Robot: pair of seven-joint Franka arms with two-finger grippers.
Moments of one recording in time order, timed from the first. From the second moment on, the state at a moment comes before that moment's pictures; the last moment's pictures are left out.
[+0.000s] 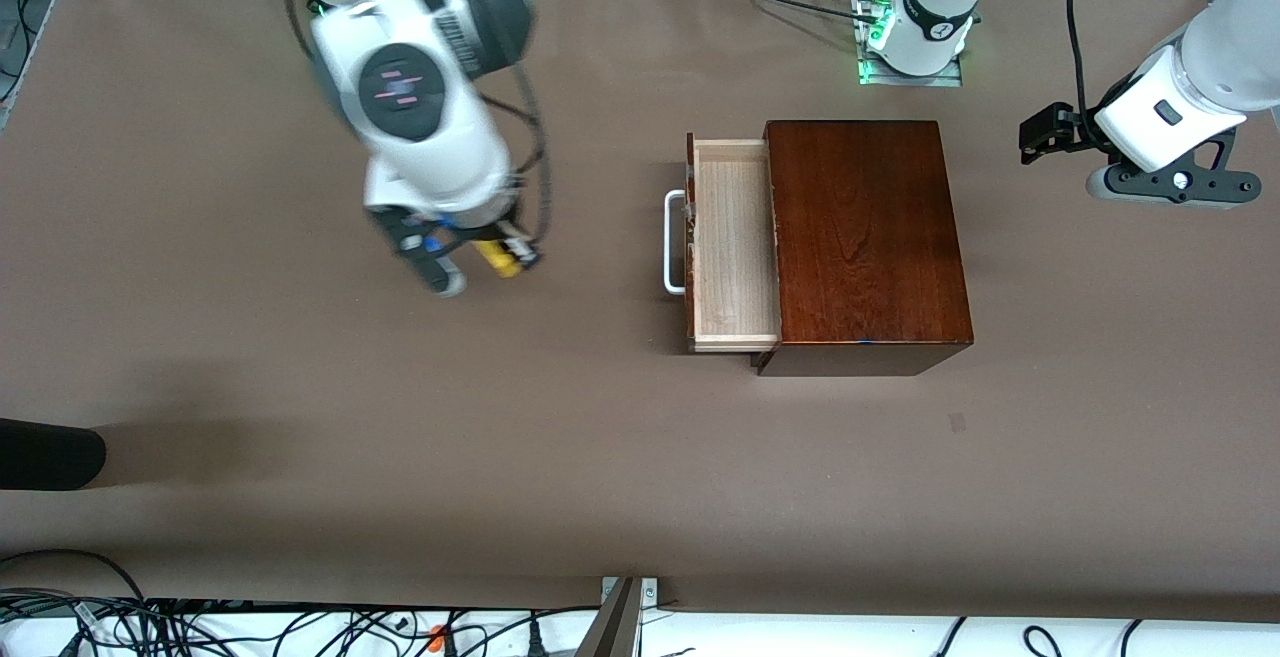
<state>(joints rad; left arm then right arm) -0.04 0.00 -0.07 -1.64 0.03 1.43 -0.02 0.48 0.40 0.04 -1.38 0.02 1.69 1.26</state>
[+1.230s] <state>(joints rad) -0.06 0.11 -0.32 -1.63 -0.04 1.39 -0.02 0.47 0.10 -0.73 -2.39 0.06 2.34 -0.29</state>
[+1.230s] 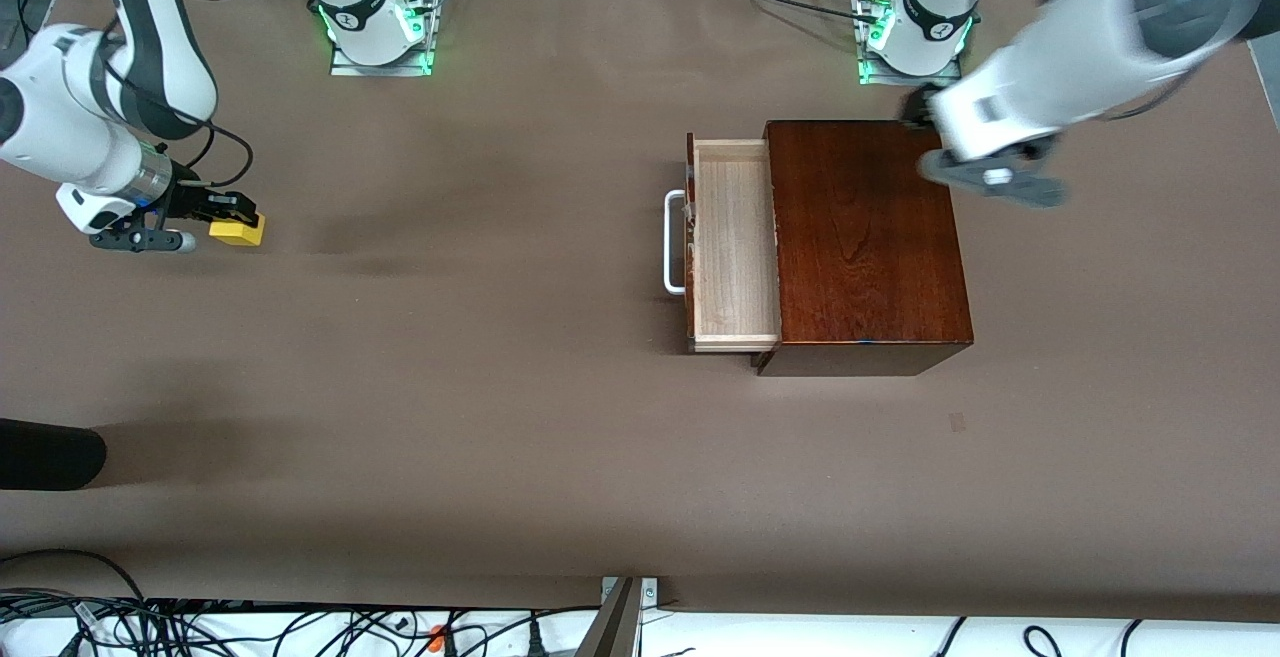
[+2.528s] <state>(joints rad) -0.47 0.63 -0.44 -1.44 0.29 2.08 0.52 0.37 0.33 -0.70 -2.38 0.34 2.45 -0.68</state>
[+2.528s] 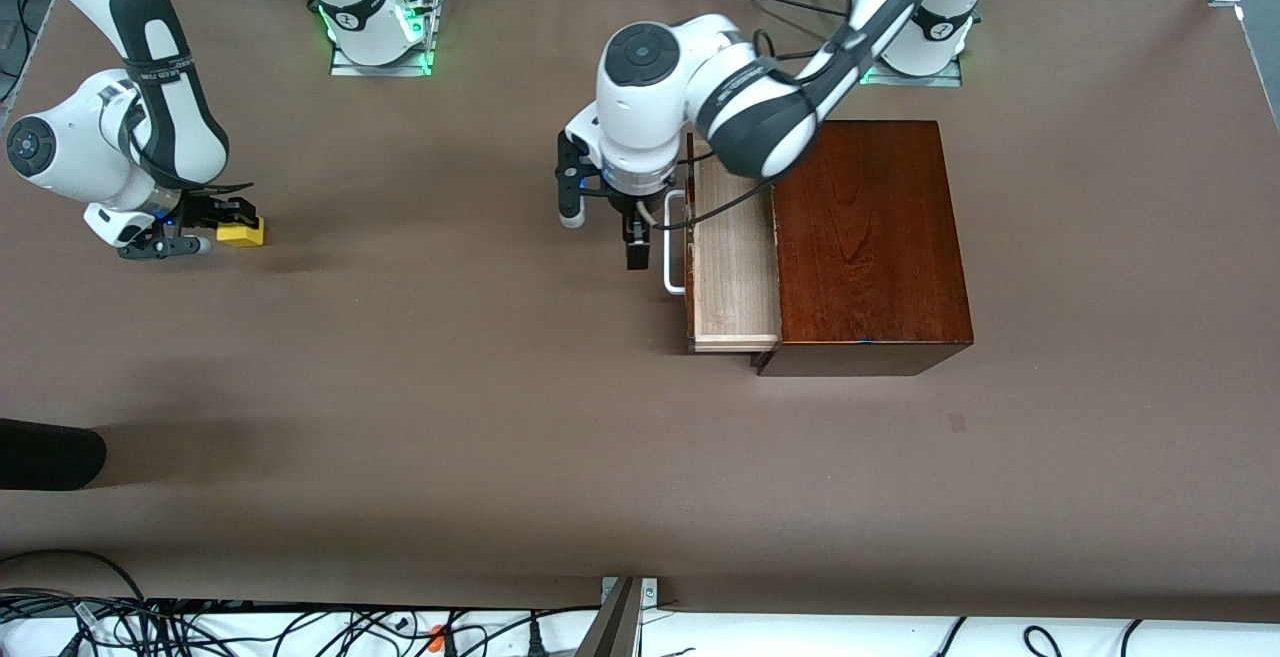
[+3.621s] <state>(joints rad) -0.38 0.68 -0.44 -1.49 0.18 1.94 0.93 0.44 0.33 -0.68 -1.84 0.35 2.02 -0.37</state>
